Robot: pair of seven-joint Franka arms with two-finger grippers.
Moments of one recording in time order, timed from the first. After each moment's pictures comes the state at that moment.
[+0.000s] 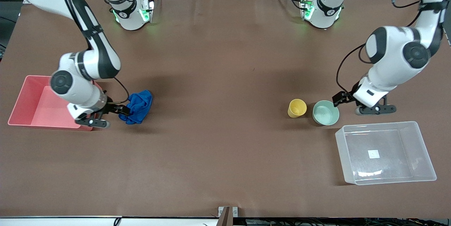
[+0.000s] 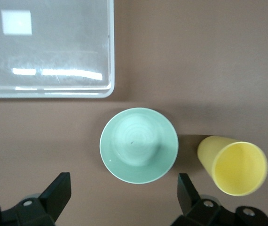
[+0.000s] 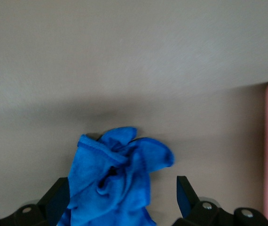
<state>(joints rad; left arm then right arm) 0.02 0.19 -0.11 -2.14 -0.04 2.37 -0.12 0.01 0.37 0.10 -2.11 -0.05 2.46 0.26</state>
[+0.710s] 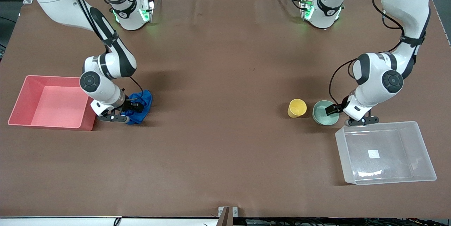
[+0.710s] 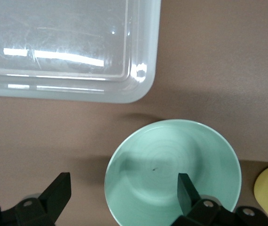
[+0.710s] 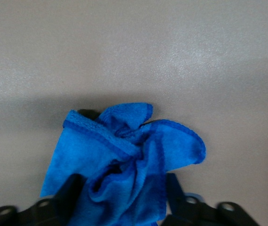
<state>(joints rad) 0.06 0.39 -0.11 -2.15 -0.04 2.54 -0.12 0.03 0.43 0.10 -2.21 -0.10 2.63 0.29</state>
